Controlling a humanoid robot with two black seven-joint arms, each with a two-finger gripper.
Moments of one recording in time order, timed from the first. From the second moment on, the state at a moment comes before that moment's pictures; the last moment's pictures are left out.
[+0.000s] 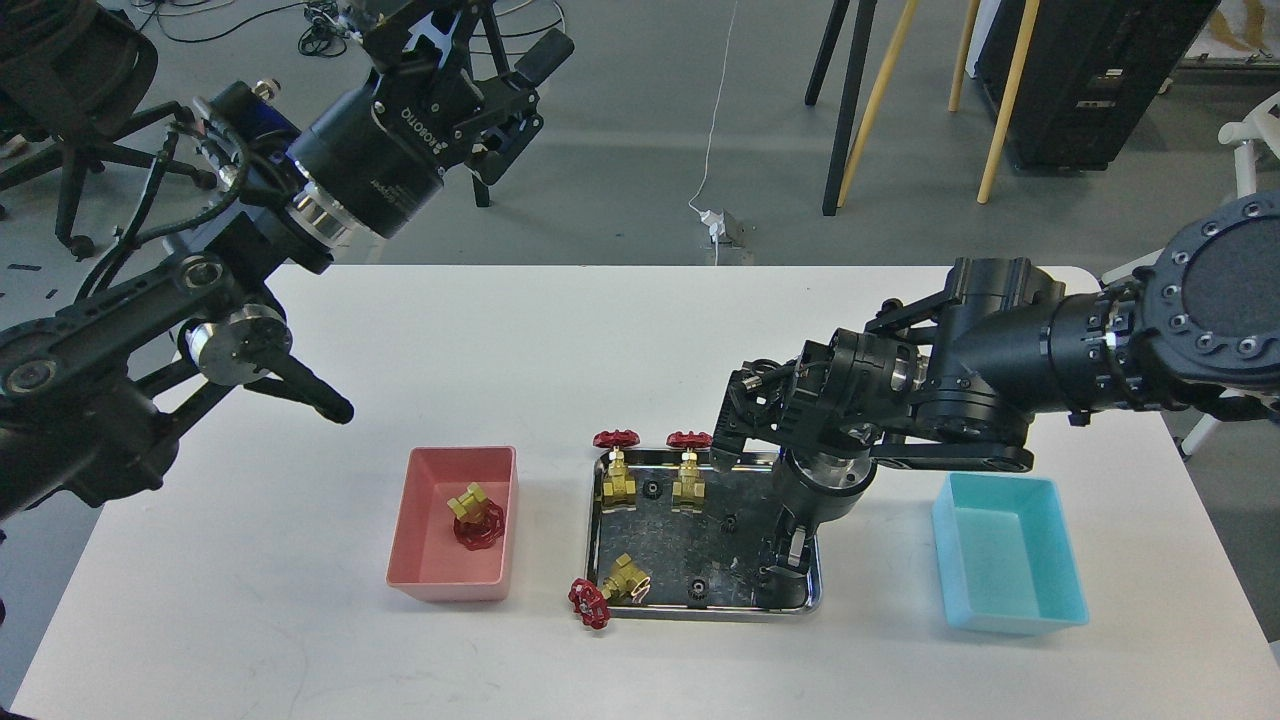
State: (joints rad) left arm -0.83 0.55 -0.61 -1.38 0.45 -0.25 -0.49; right arm 1.54 0.00 -0.82 1.10 -1.46 0.49 0.38
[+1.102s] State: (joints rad) left arm -0.81 0.54 -0.62 -1.38 0.45 -0.26 -0.49; right arm 1.48 0.00 -0.81 1.06 -1.45 0.49 0.38
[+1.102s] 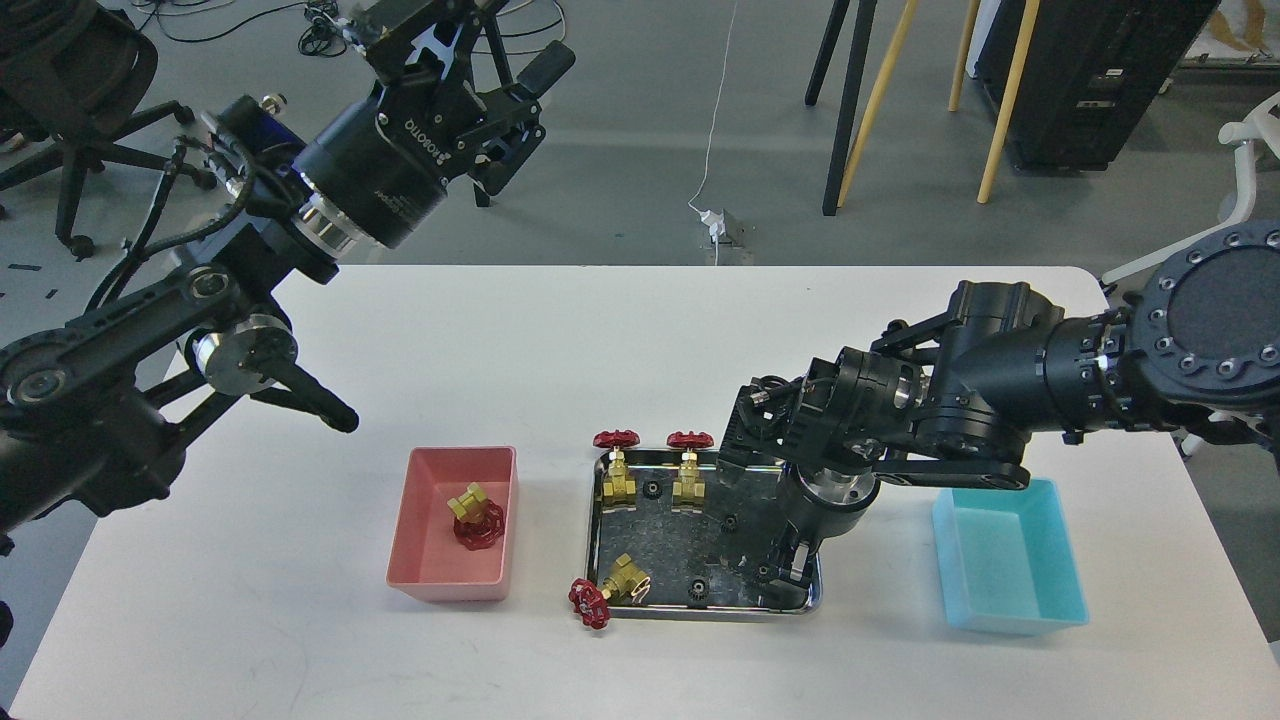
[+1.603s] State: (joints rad) left arm -0.80 0.54 -0.62 -1.38 0.45 -0.26 -0.49; right arm 1.48 0.00 -0.78 1.06 -1.39 0.49 0.38
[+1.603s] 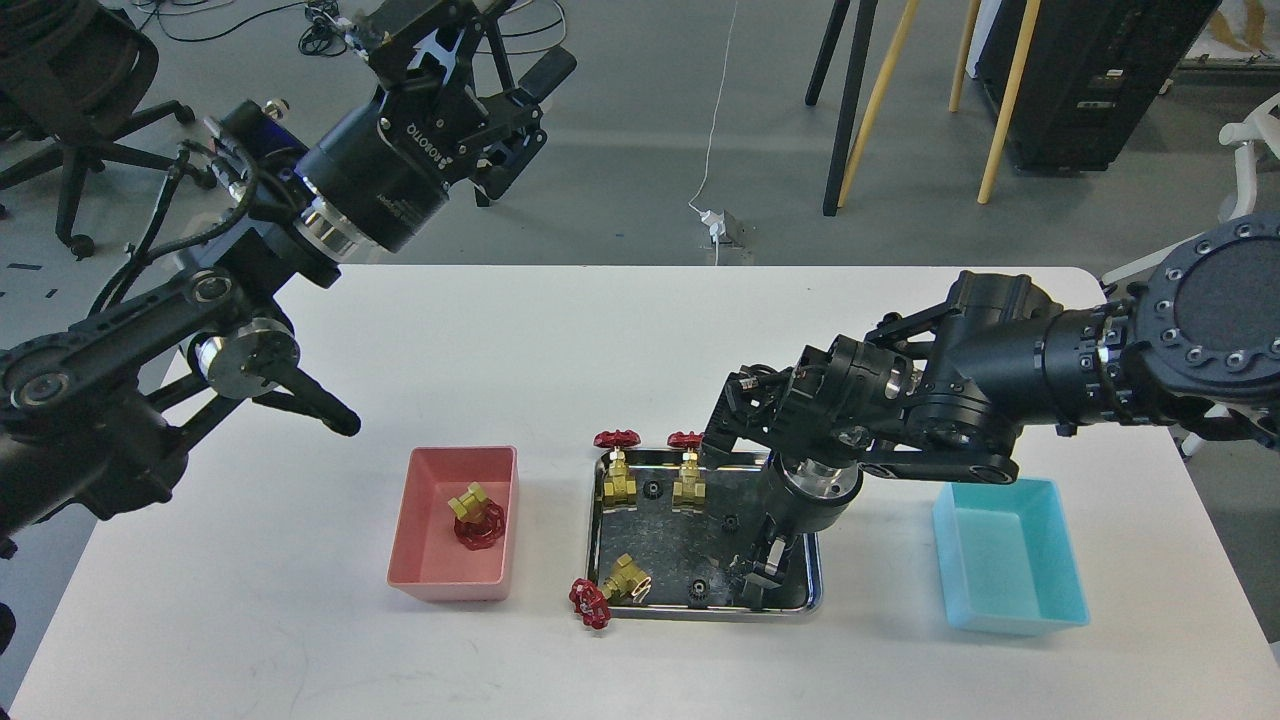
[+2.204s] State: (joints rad) left arm -0.78 0.52 -0.63 -1.38 0.45 -0.26 -0.49; right arm 1.43 0.00 -0.79 1.01 -1.39 0.49 0.38
